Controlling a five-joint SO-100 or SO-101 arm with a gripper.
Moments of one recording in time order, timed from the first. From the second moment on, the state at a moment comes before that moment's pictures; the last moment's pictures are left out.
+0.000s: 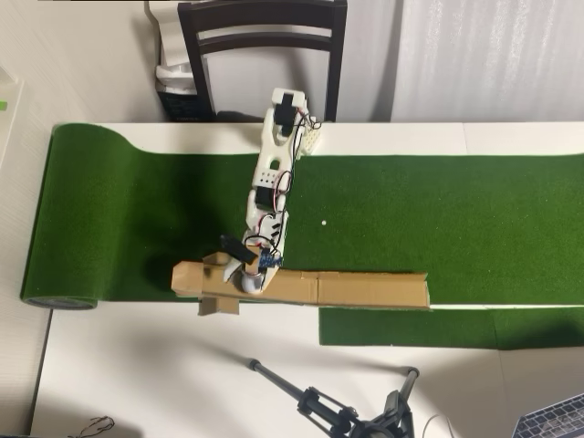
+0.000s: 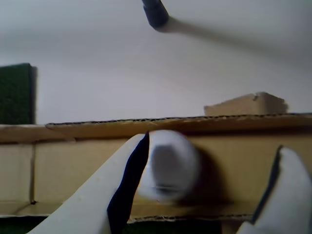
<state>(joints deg) 10.0 80.3 89.0 32.2 85.3</state>
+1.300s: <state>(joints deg) 9.3 90.1 84.1 59.6 85.3</state>
